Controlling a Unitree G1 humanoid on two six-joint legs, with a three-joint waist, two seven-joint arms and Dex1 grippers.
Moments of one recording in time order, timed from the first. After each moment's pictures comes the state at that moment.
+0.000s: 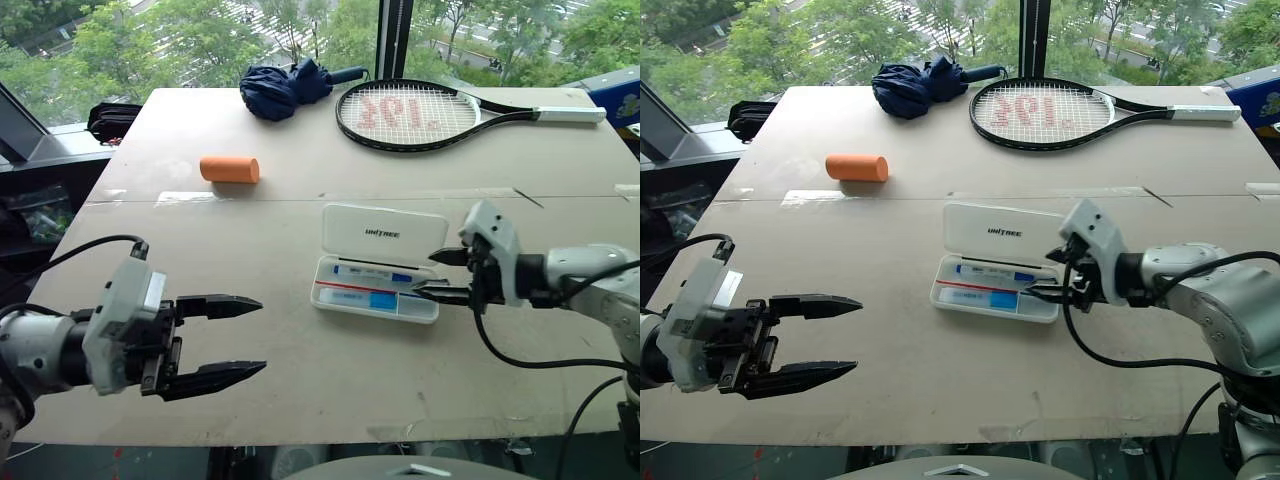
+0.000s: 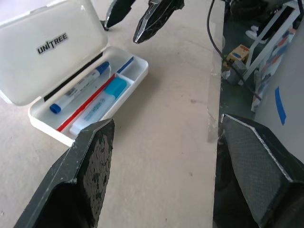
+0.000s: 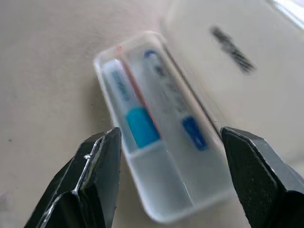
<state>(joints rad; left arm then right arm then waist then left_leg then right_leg) 0.32 0.99 0.67 -0.72 -0.98 0.69 -1.23 -0.43 -0.74 -0.12 -0.66 0.62 1.42 0.67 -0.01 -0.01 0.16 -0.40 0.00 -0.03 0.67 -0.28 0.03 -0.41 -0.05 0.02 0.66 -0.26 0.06</state>
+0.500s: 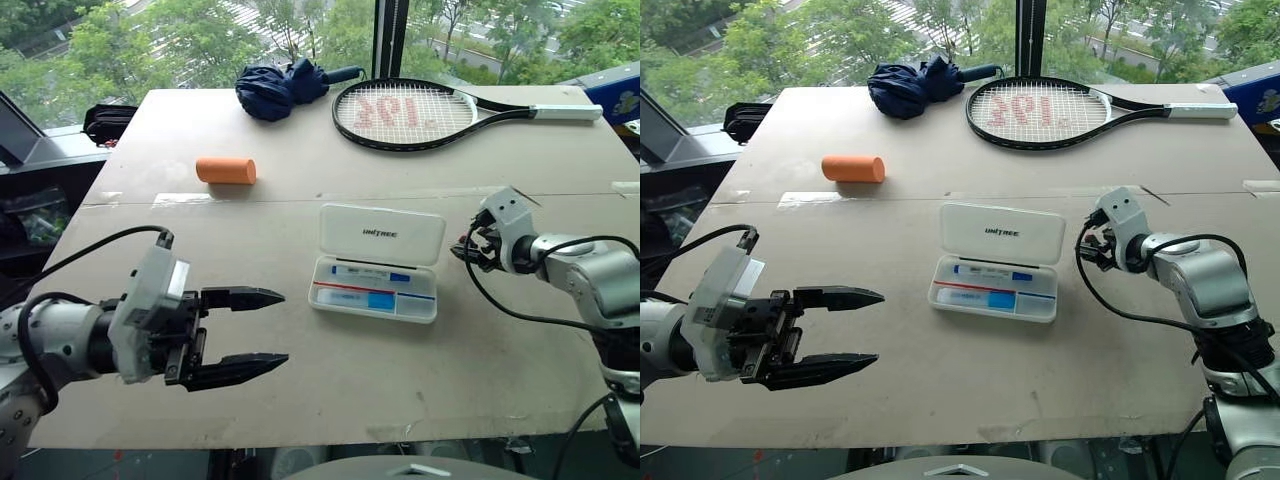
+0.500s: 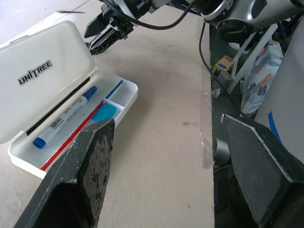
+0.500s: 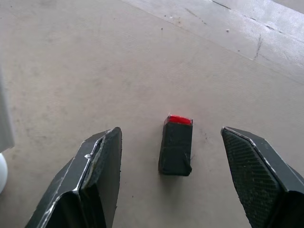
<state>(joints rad) 0.24 1.00 0.59 -0.74 -1.05 0.71 -1.16 -0.52 -0.67 0.10 -0.12 0.32 1.07 0.49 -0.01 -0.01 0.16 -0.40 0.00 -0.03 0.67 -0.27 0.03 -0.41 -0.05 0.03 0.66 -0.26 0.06</state>
